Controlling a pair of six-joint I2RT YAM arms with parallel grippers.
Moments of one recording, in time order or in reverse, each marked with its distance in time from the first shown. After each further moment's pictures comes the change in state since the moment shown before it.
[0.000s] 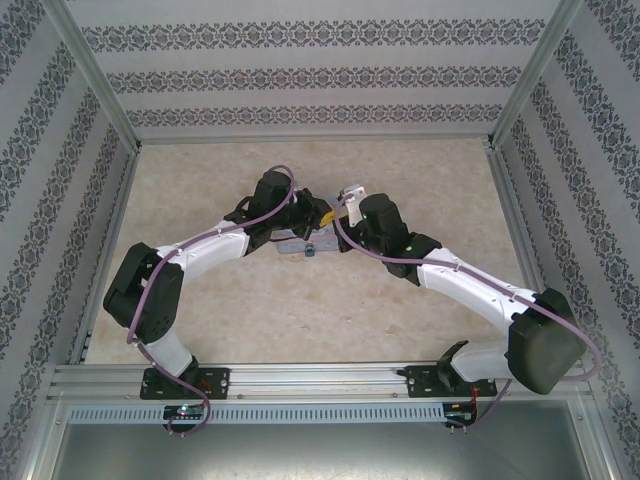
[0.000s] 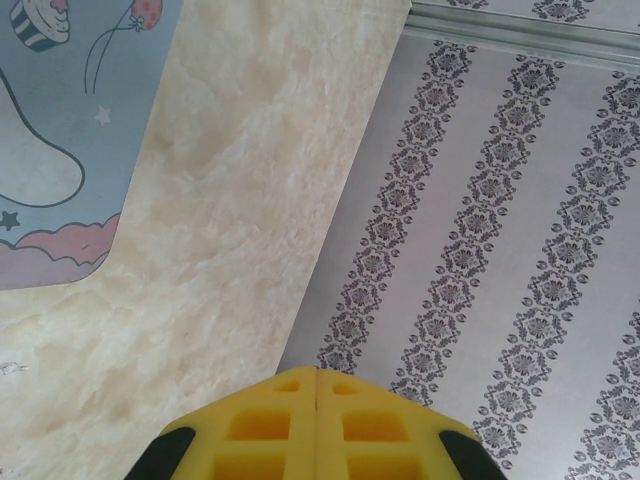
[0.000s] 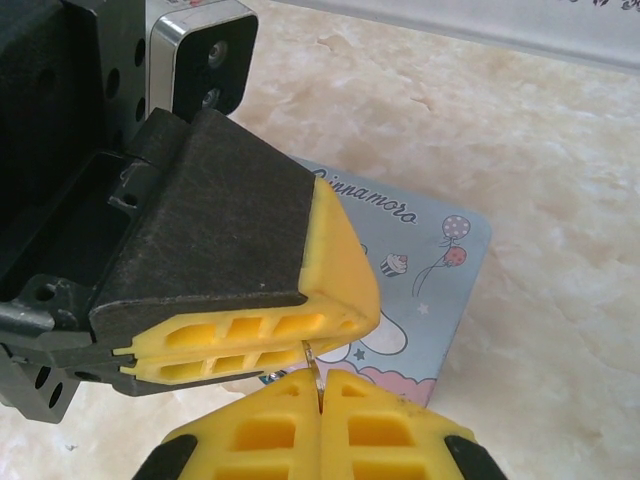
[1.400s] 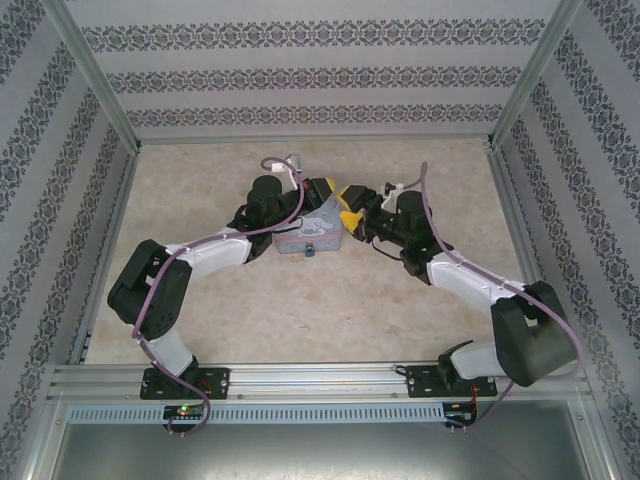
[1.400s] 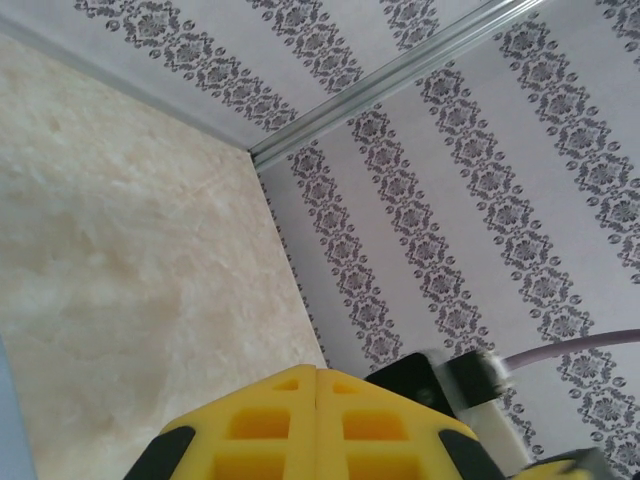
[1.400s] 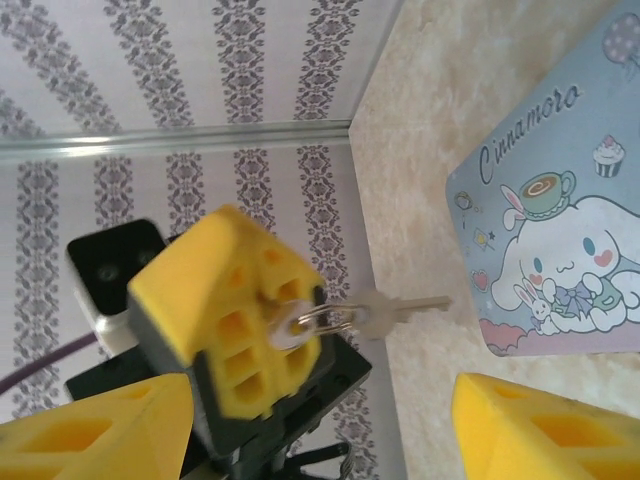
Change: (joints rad) left arm 0.000 0.030 -0.093 0.522 -0.177 0.513; right arm -0.231 0.064 -0.194 0.602 -0.460 1.347
